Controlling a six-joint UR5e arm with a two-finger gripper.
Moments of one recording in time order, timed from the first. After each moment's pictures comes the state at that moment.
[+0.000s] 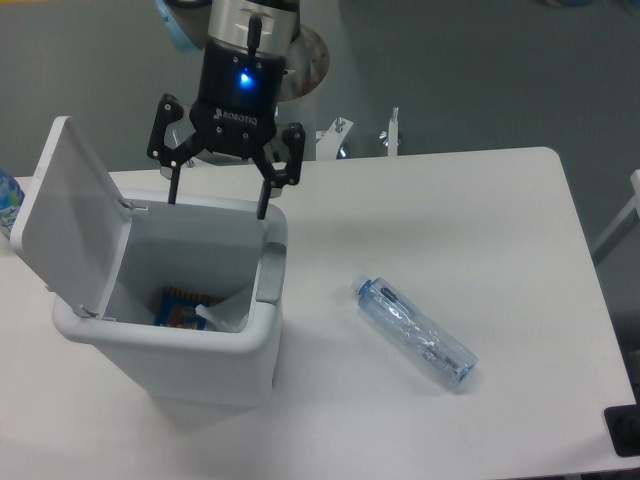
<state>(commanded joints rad) 2.41 -1.61 -1.56 -1.01 1.11 0.20</state>
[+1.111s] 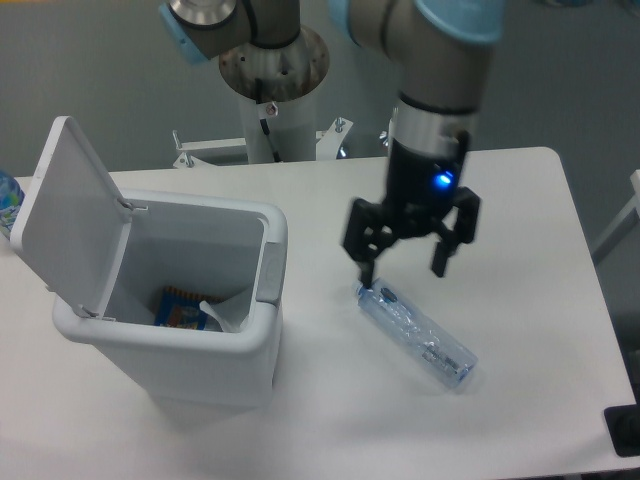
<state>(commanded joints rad) 2.65 -1.92 -1.43 -1.13 1.34 0.19</state>
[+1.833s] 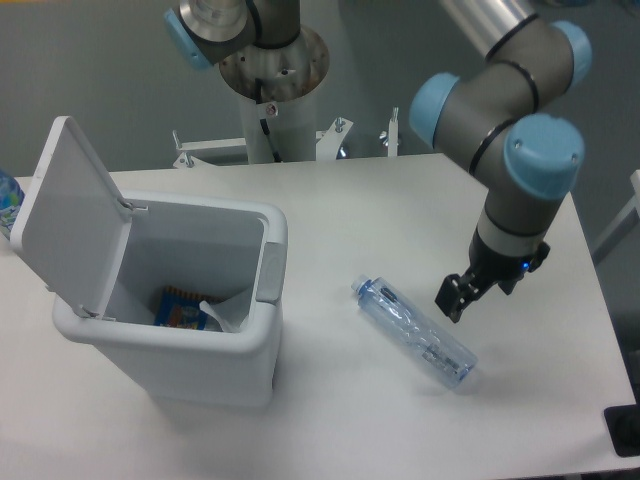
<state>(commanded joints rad) 2.61 -2.12 -1.35 -1.17 1.57 0.09</state>
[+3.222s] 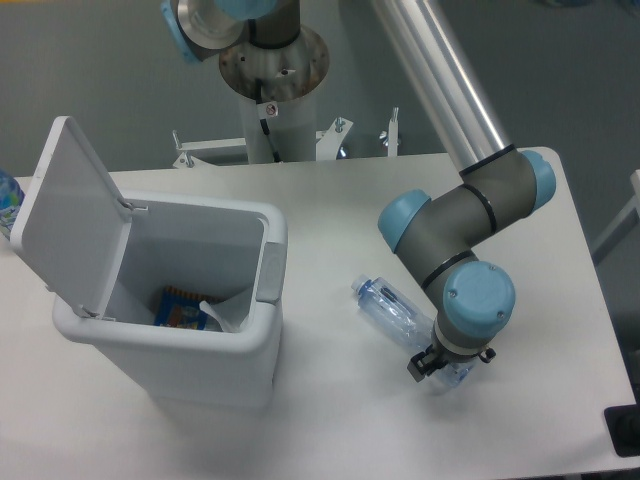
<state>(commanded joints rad) 2.52 -2.31 -1.29 -1.16 1.72 -0.02</state>
